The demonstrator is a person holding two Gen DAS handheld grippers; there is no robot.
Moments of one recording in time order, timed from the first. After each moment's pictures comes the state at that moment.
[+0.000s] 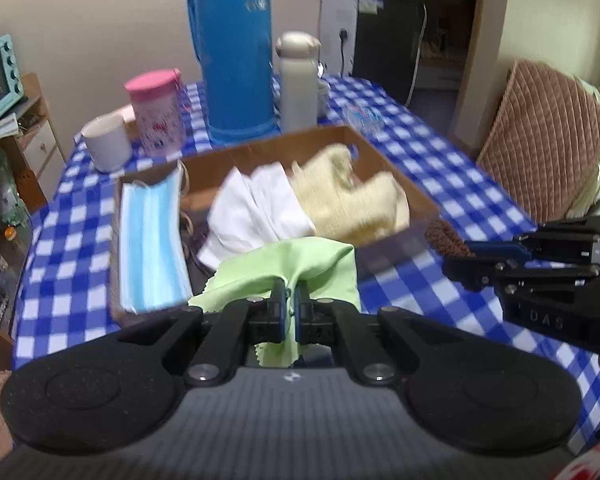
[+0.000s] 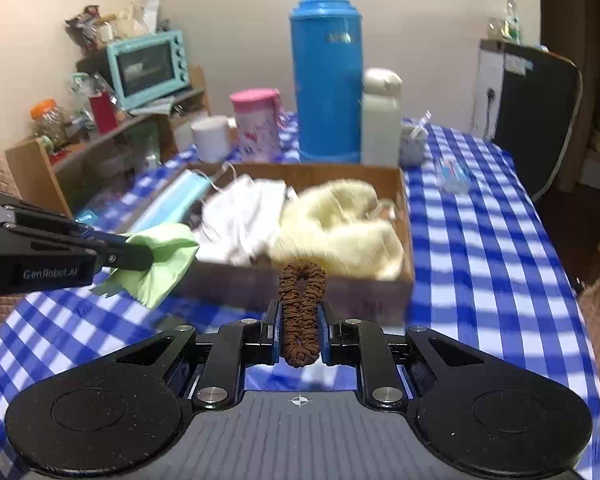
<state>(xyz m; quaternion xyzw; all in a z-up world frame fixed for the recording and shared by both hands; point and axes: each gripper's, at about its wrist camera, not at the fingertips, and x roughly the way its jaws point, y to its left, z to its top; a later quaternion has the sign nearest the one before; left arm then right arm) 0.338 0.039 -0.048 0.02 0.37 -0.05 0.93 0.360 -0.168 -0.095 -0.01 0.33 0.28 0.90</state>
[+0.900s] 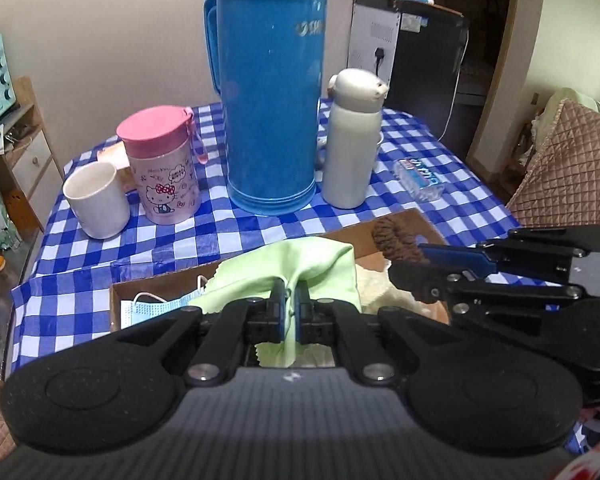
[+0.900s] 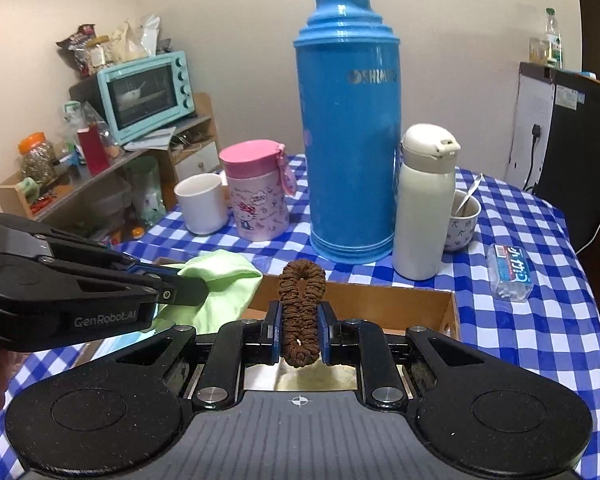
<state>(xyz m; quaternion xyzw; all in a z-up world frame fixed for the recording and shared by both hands) 0.506 0.082 -0.043 0.00 0.38 -0.03 0.92 0.525 -0.096 -0.082 0.00 0.31 0.31 0.90</state>
